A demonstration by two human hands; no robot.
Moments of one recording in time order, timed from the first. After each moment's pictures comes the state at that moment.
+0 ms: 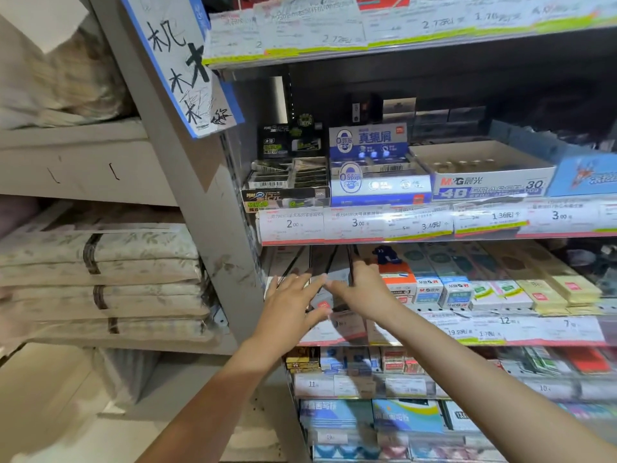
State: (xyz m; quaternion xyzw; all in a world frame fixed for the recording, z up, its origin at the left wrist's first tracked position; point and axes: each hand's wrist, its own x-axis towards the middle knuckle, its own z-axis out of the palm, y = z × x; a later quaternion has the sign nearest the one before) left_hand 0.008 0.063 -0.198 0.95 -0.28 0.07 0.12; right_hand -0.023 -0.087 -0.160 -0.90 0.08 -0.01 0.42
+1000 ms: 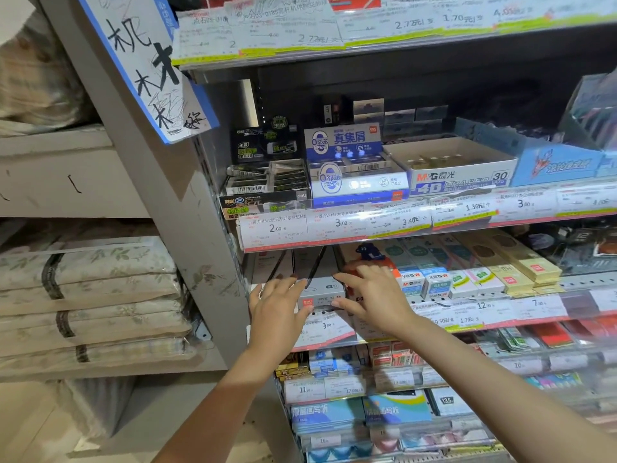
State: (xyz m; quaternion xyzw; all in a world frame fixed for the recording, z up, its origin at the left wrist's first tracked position) left_hand 0.020 0.057 -0.223 0.94 -0.24 0.17 0.18; right_hand -0.025 -0.132 -0.203 -0.98 -0.06 -0.17 0.07
